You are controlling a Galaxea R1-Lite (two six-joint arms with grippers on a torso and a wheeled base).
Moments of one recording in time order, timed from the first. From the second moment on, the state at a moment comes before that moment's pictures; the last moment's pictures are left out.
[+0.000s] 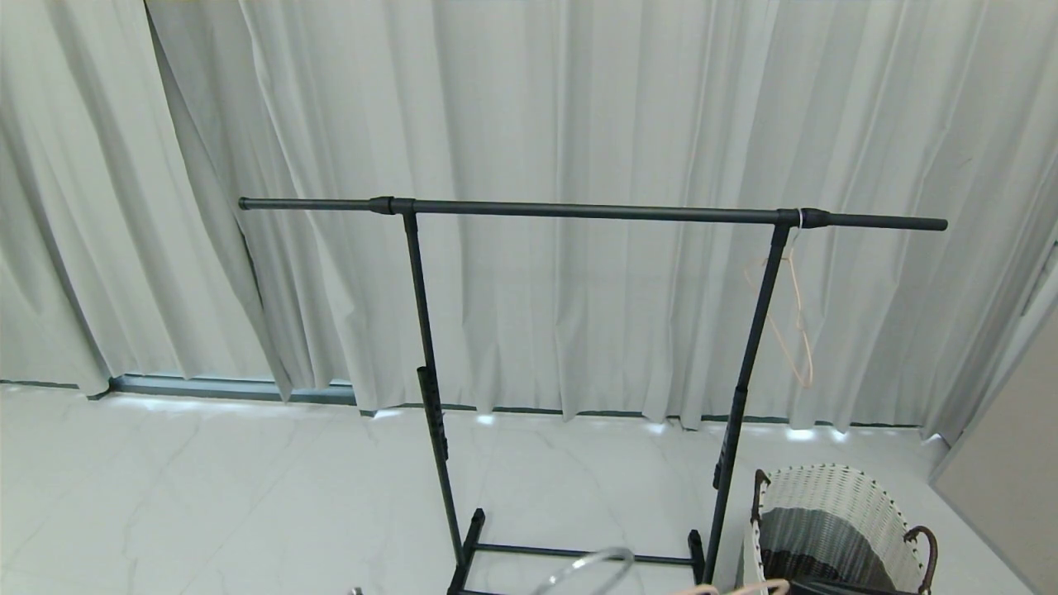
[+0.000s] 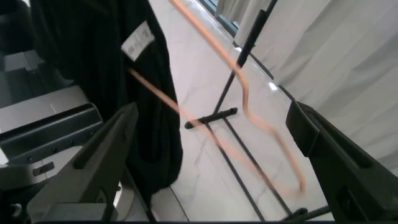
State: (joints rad) left arm -1.25 1.26 -0.46 -0.08 0.35 0.04; right arm 1.40 1.18 -0.14 -0.76 -0.36 0.02
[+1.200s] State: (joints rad) left arm -1.16 1.15 -0.64 -0.12 0.55 0.12; right arm 1.19 1.70 -0.55 -0.76 -0.35 0.20
